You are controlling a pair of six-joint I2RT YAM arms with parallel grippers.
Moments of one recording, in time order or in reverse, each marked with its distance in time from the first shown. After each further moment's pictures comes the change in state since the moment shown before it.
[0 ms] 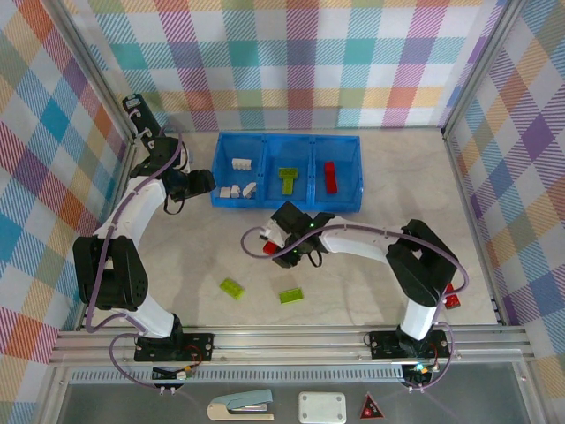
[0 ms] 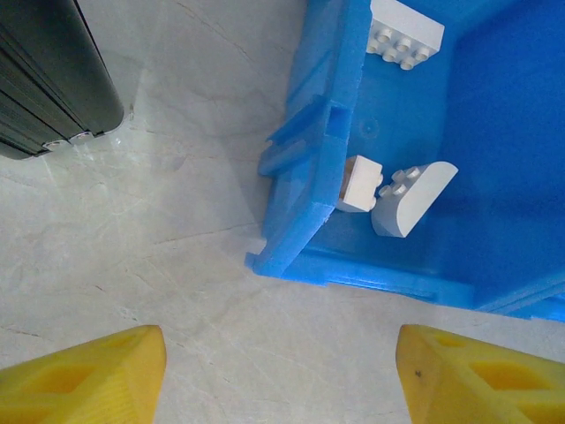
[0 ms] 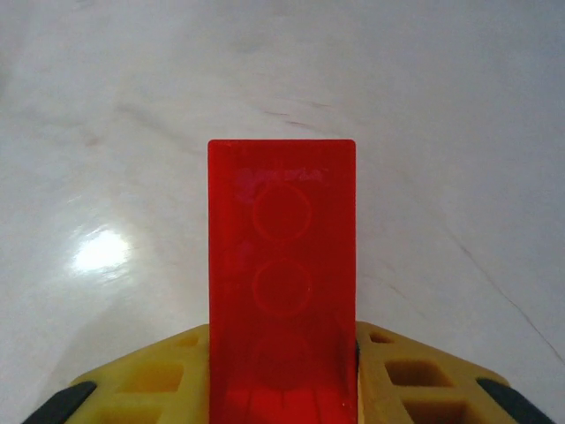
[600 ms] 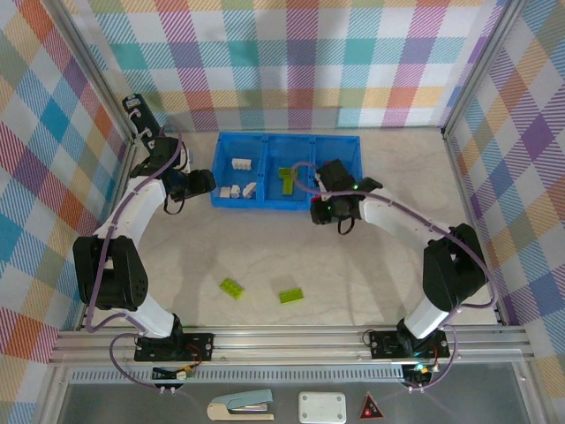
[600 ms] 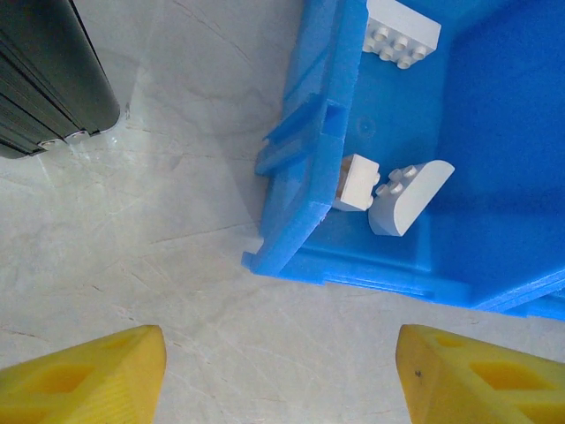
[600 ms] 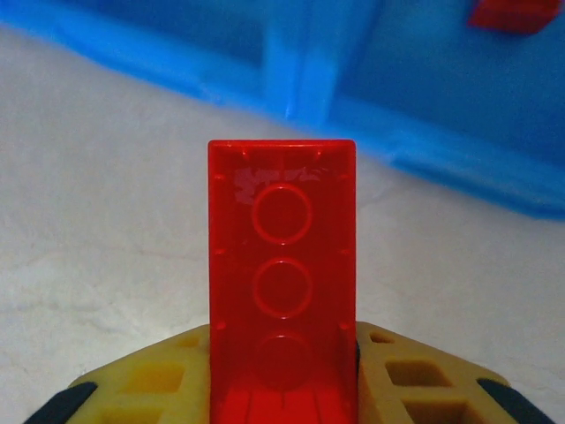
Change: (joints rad) left arm 0.001 0.000 0.000 0.000 0.007 0.000; right arm -0.315 -0.127 0.143 -0.239 0.074 0.379
